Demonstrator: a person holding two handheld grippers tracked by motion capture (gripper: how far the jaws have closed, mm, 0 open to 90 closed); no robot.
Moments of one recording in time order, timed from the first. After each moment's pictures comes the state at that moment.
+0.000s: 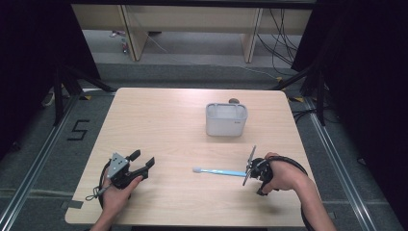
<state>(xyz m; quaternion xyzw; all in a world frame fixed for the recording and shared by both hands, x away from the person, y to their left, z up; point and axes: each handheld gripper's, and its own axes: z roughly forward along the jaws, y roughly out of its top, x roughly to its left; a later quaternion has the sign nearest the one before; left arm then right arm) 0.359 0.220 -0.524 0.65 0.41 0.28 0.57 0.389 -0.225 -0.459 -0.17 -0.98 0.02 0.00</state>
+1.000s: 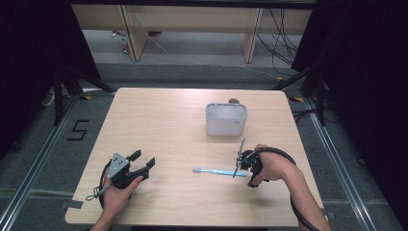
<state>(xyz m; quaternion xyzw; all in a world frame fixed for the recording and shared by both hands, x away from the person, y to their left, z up) 0.356 0.219 -0.523 0.66 0.42 0.27 0.56 0.411 -0.197 -0.452 -0.15 -0.99 0.02 0.00</state>
